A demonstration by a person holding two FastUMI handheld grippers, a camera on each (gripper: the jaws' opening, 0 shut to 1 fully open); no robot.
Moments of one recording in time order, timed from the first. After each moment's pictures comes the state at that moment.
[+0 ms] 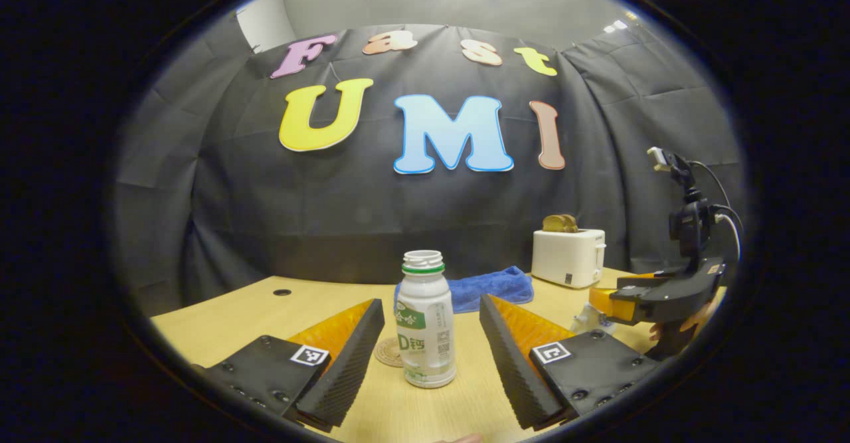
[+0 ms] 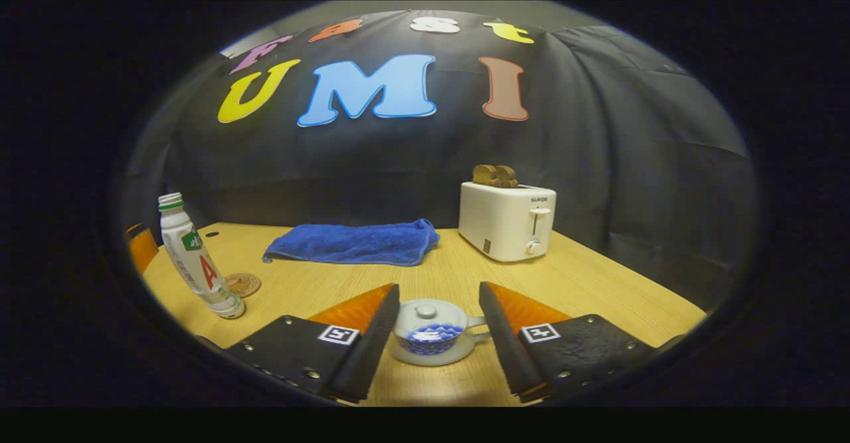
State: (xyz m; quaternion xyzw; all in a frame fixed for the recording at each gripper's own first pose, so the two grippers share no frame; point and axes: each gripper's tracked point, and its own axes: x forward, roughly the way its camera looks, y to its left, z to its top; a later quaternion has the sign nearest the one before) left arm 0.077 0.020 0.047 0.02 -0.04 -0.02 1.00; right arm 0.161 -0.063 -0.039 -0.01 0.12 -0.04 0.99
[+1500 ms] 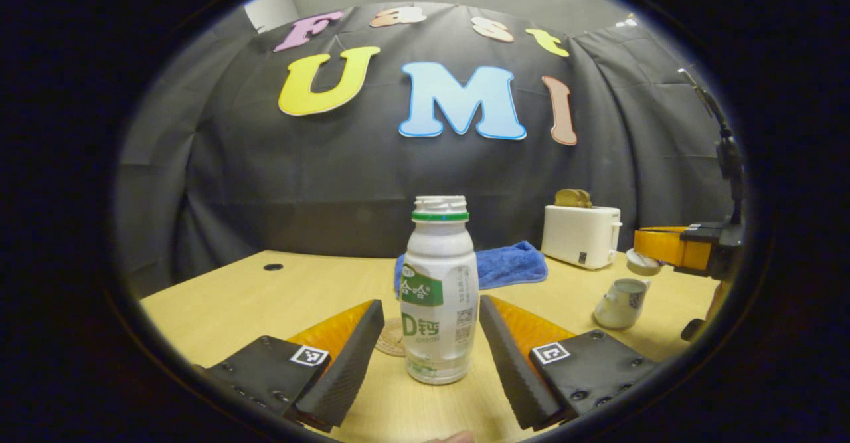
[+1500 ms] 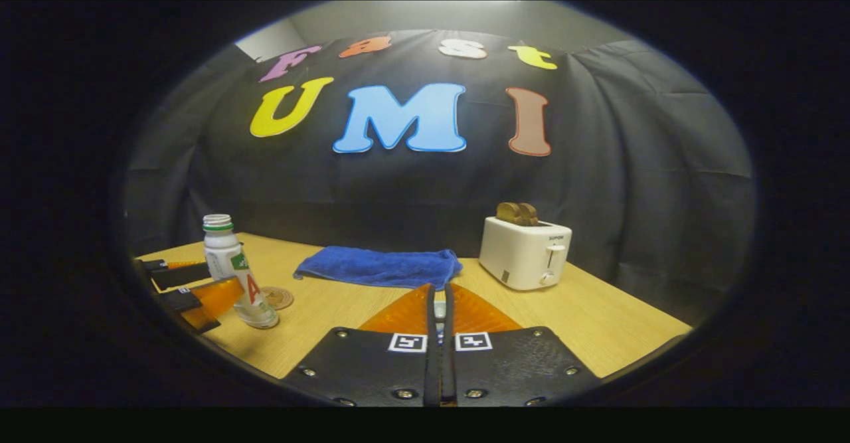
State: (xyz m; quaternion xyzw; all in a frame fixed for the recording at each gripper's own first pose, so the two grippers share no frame) left arm 0.126 0.025 -0.008 0.02 0.02 -0.03 1.00; right arm 0.136 -0.031 0.017 -0.03 0.04 0.00 1.00
